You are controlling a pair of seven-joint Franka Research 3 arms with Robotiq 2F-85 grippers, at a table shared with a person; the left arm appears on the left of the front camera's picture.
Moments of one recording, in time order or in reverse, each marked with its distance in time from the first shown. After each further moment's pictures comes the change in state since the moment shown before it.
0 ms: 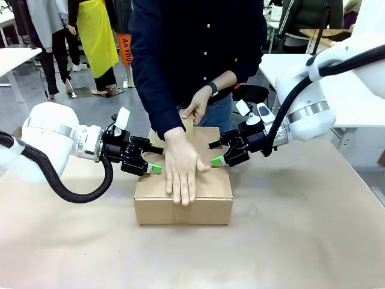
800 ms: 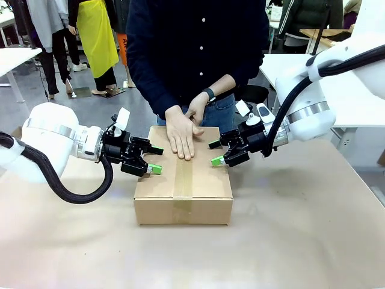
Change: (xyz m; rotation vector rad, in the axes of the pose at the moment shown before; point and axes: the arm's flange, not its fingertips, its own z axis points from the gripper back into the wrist) left arm -0.001 -0.001 0.000 -0.001 0.001 0.003; right arm -0.001 0.000 0.000 0.001 0.000 -0.002
